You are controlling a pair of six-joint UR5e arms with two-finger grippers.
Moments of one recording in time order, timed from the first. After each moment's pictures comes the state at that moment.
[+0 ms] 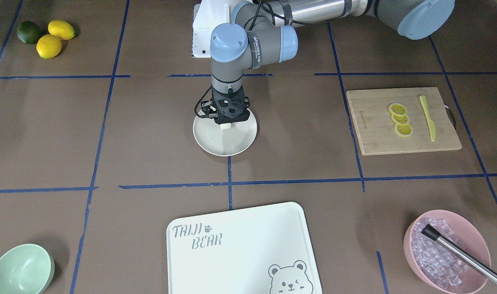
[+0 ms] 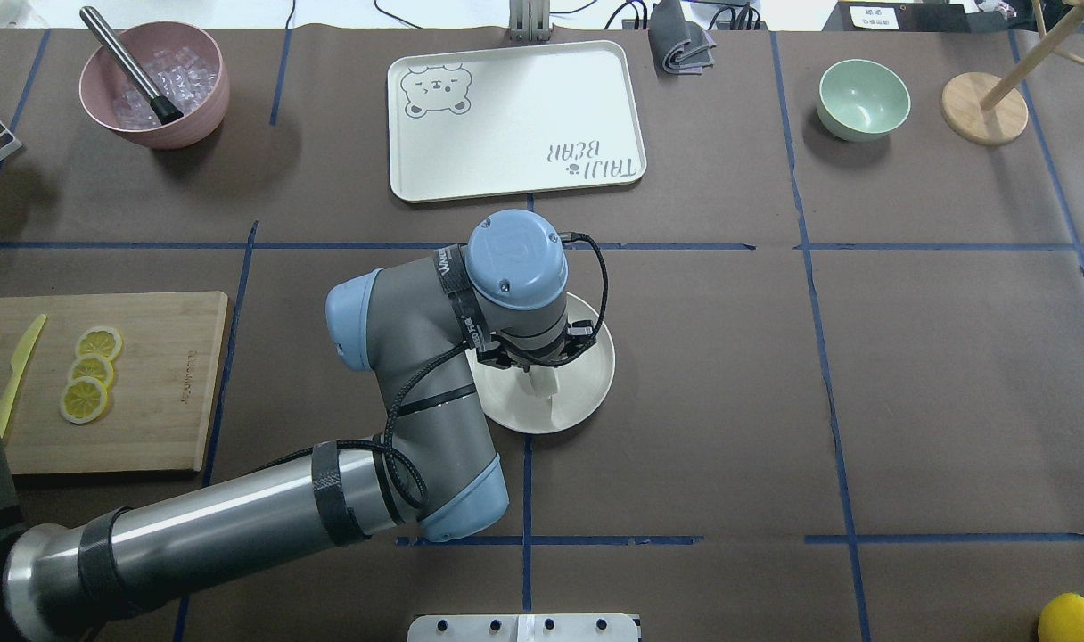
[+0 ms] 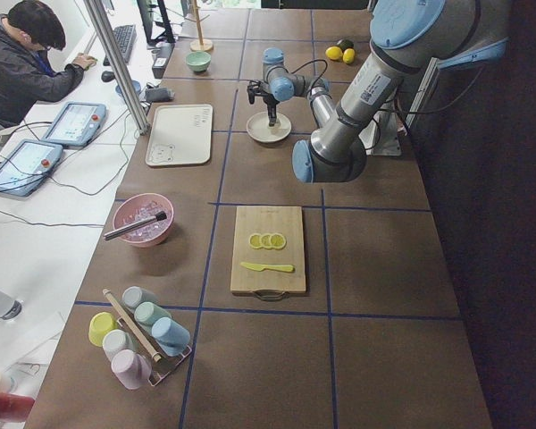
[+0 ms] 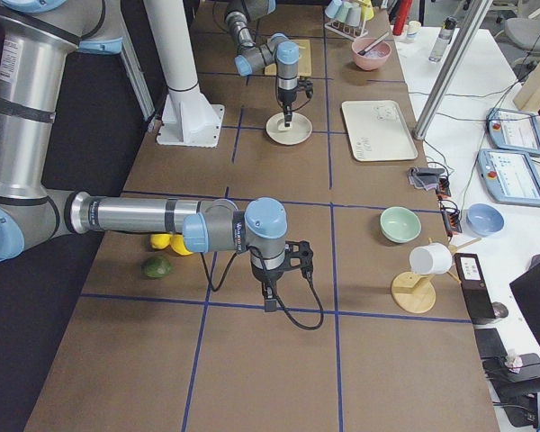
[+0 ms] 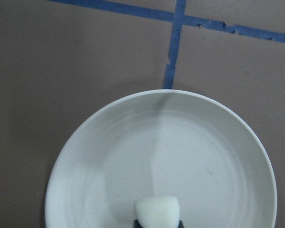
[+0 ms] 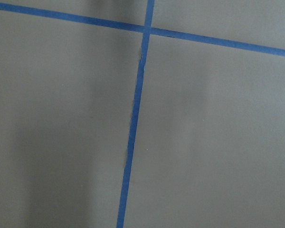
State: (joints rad) left arm -0.44 -2.47 -1.41 -1.66 -1.84 -1.43; right arm 1.50 -1.84 1.84 -1.47 2.25 -0.01
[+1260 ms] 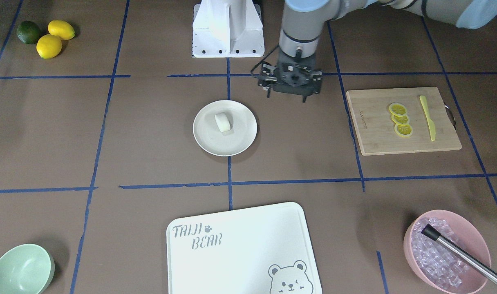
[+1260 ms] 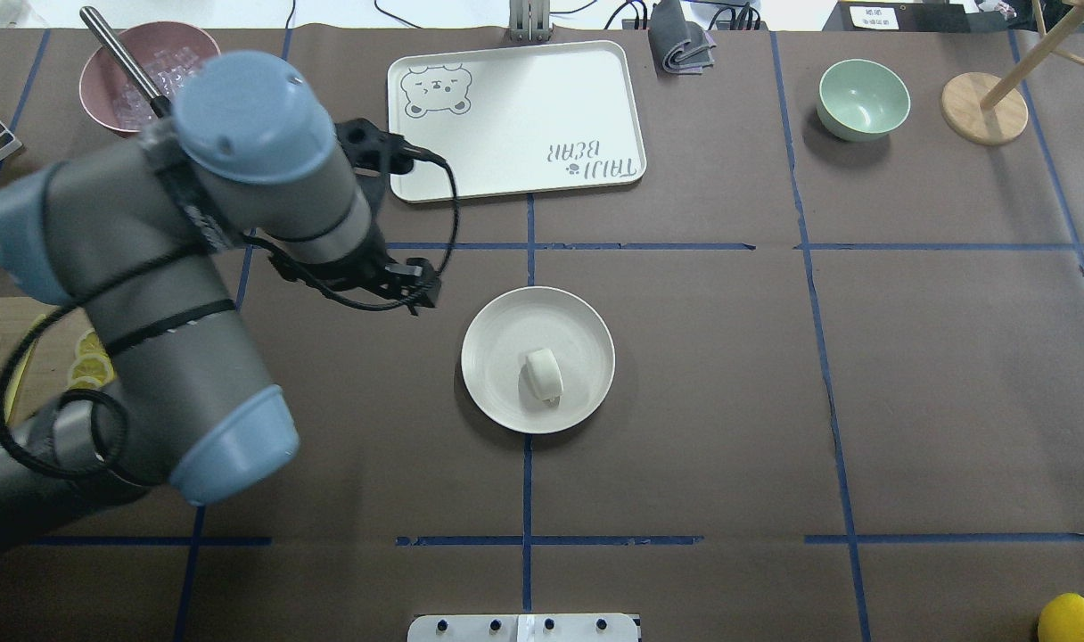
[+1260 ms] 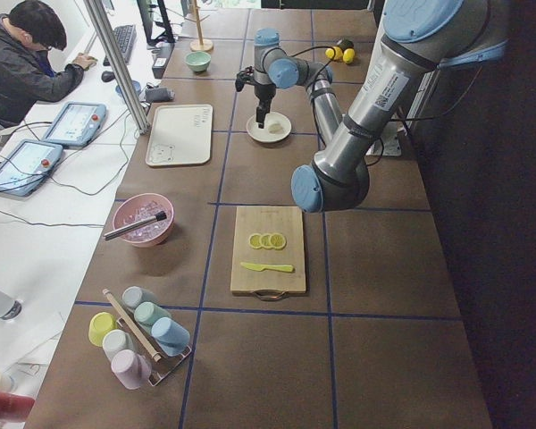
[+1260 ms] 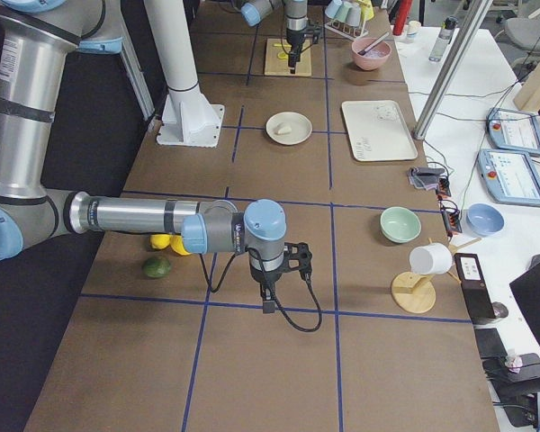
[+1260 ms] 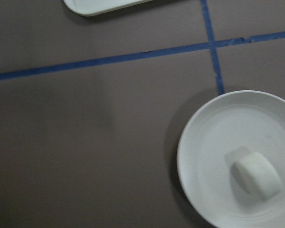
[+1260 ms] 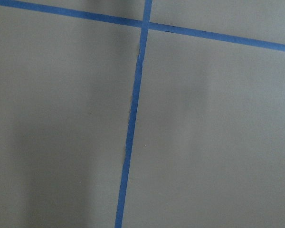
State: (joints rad) left arm -0.73 -2.17 -1.96 -1.25 -2.03 -0.75; right arm 1.50 -1.85 1.84 -1.48 2.25 -0.02
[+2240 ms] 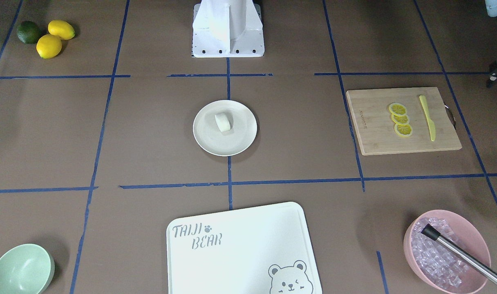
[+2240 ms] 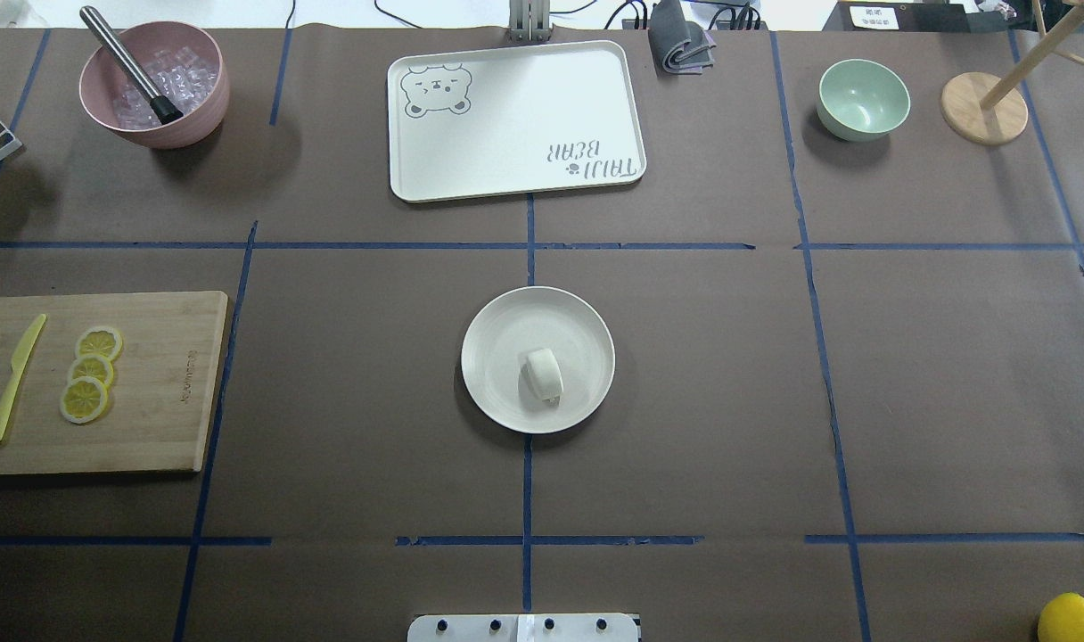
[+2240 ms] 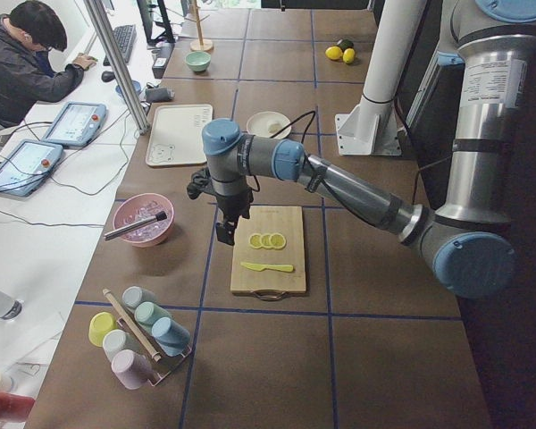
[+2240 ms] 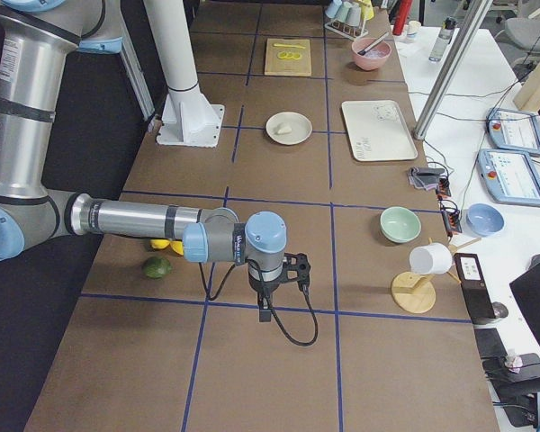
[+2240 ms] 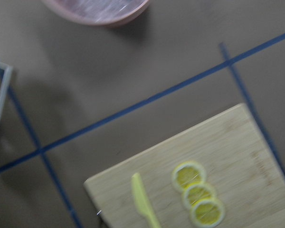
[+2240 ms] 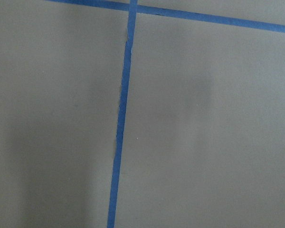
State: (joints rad) left arm -1.43 -1.56 -1.97 -1.25 -2.28 0.15; right arm 1.50 -1.84 1.78 -1.47 2.26 -0.01
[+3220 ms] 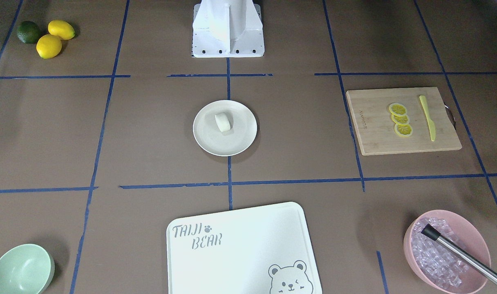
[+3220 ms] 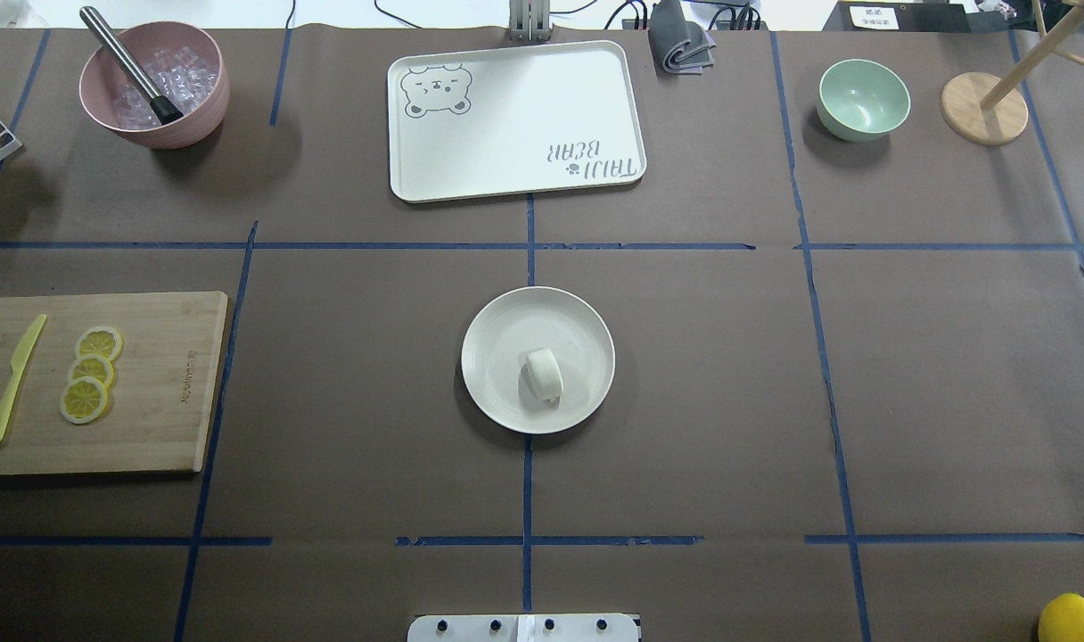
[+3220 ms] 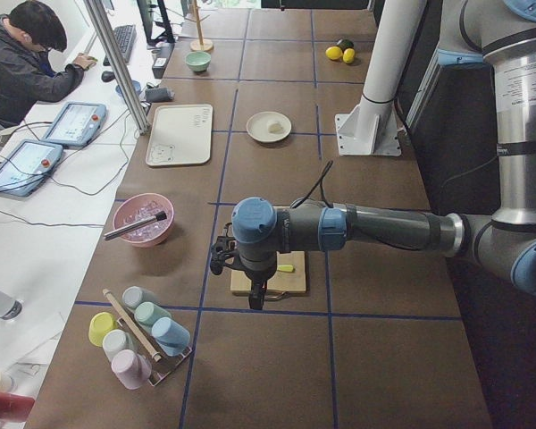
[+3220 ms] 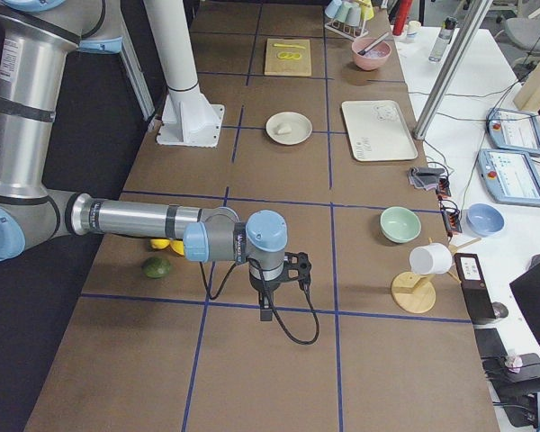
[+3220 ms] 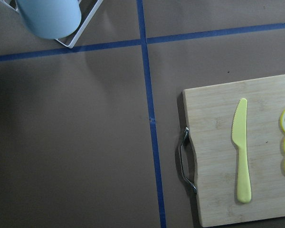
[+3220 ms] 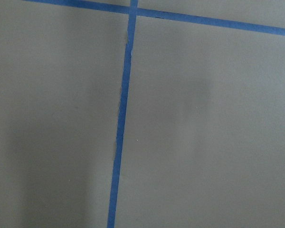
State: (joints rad) left arm -1.60 -1.38 -1.83 -1.47 -2.41 0.16; right arm 1.50 -1.84 1.78 -1.47 2.26 -0.01
